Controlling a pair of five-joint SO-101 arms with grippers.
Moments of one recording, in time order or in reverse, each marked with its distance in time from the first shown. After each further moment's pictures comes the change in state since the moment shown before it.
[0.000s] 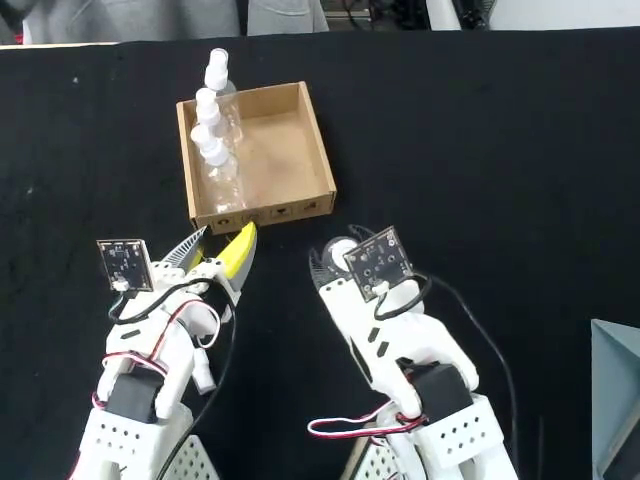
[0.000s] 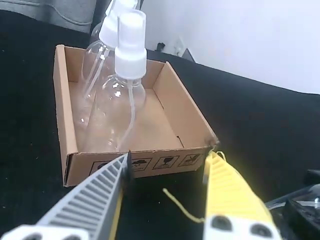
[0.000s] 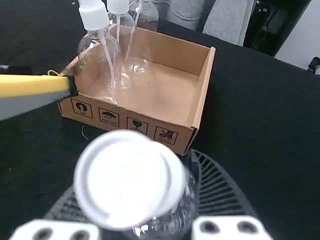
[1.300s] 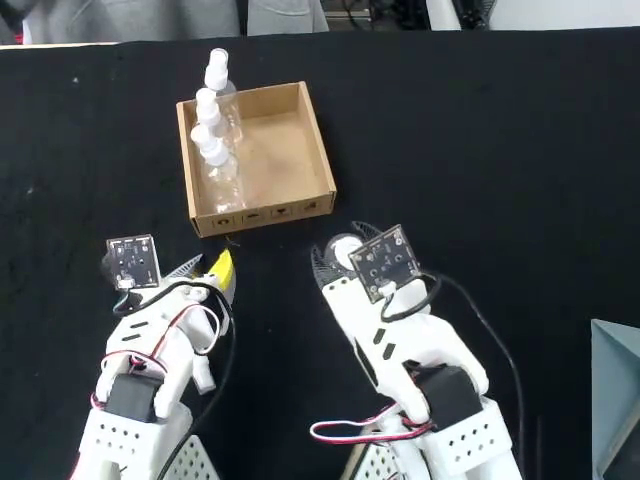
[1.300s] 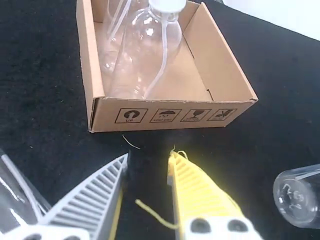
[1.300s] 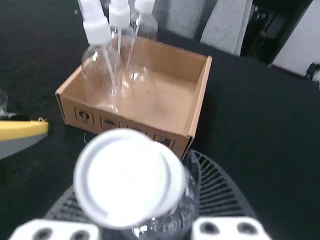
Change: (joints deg) left arm -1.1 0.0 0.3 12.8 0.2; right arm 0.0 0.0 -6.2 5.0 -0.1
